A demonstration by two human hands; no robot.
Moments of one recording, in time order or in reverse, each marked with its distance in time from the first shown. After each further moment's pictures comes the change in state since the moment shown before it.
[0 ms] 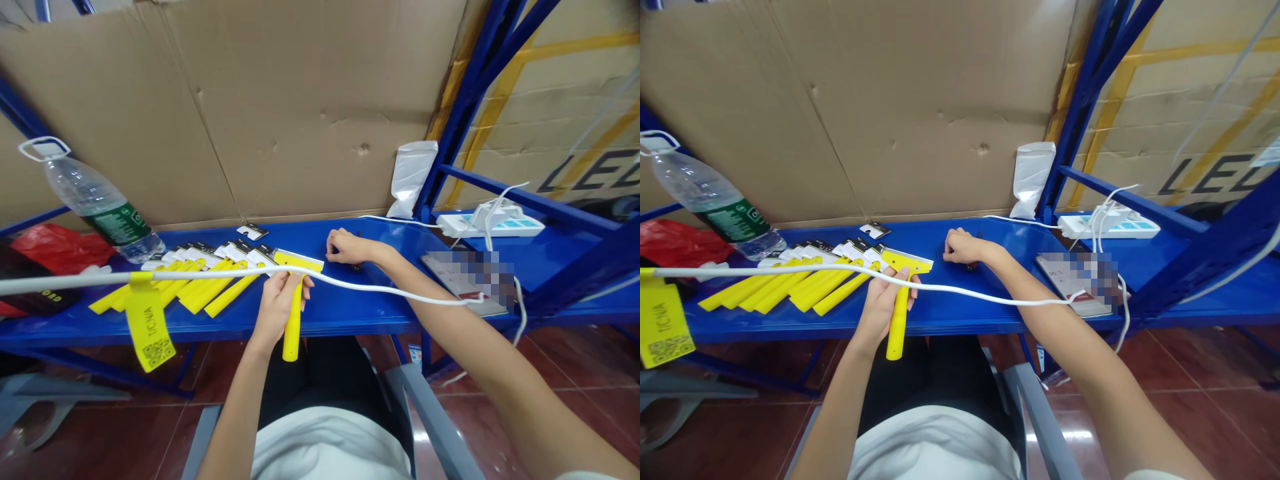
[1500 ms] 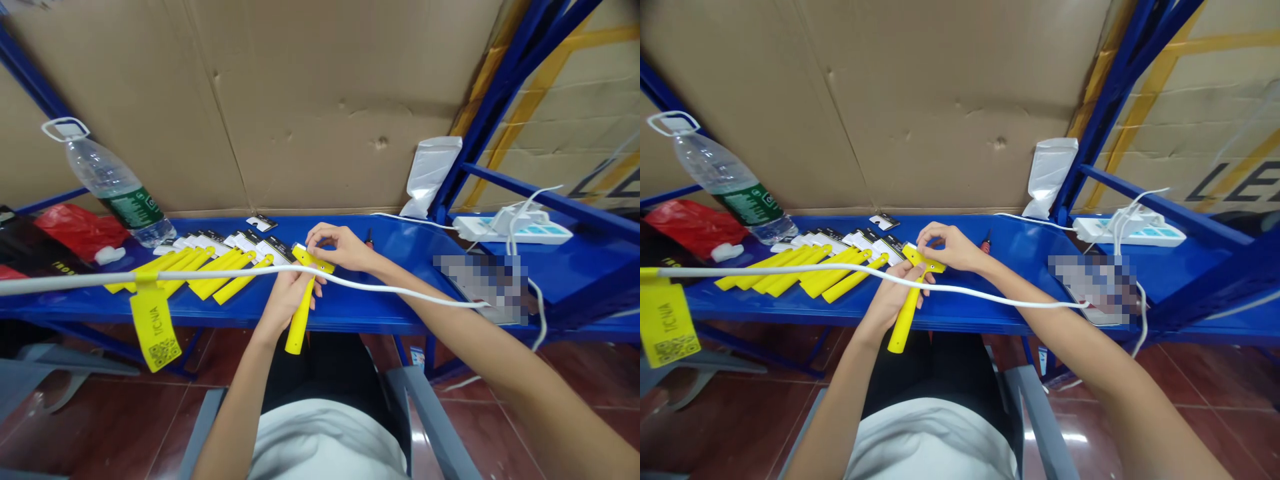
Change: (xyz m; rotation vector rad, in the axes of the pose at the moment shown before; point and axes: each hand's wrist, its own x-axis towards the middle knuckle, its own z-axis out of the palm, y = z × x) left_hand 0.012 -0.002 0.008 0.021 0.048 -0.144; right_hand -0.005 -0.062 0.016 0.772 0.375 -0.388
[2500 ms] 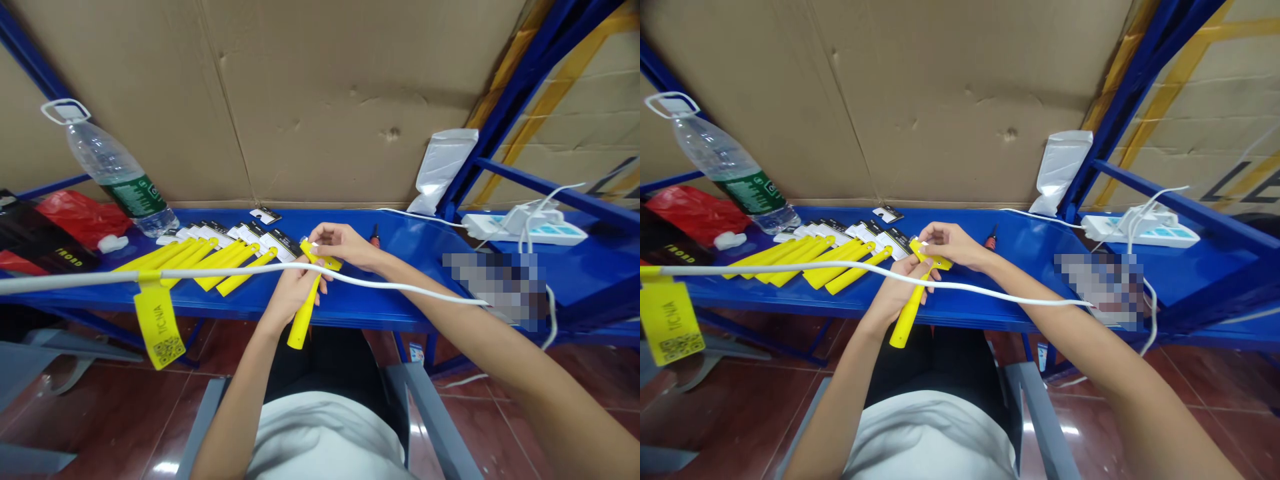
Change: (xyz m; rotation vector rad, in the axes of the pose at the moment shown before) left_hand 0.000 -0.004 -0.001 0.049 -0.050 0.042; right_hand -0.003 -0.006 0.013 0.430 -0.039 0.343
